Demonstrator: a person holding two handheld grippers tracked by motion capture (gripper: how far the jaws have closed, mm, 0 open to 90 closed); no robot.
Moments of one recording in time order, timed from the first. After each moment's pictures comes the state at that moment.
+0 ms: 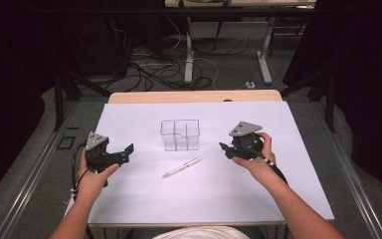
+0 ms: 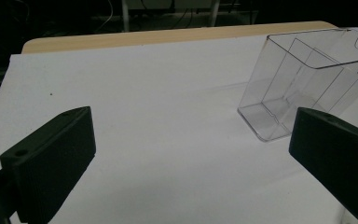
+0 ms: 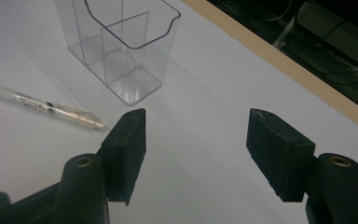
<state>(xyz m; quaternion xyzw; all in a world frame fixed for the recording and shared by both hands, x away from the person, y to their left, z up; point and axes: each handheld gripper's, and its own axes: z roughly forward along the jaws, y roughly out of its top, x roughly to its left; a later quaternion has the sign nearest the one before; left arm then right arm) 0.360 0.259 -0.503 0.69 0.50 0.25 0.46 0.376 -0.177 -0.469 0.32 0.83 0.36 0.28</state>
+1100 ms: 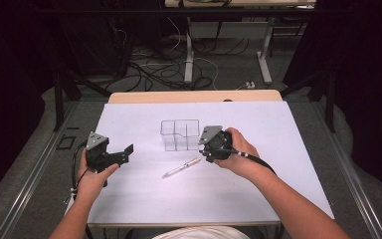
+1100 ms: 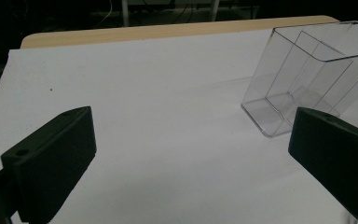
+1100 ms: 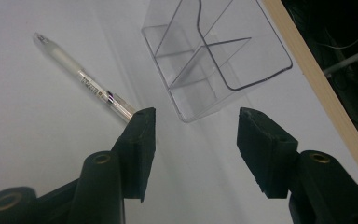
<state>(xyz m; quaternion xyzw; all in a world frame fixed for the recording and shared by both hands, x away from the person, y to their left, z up) 0.363 0.261 -0.507 0.70 0.50 0.25 0.45 0.384 -0.109 -0.465 0.13 0.92 0.28 0.25</state>
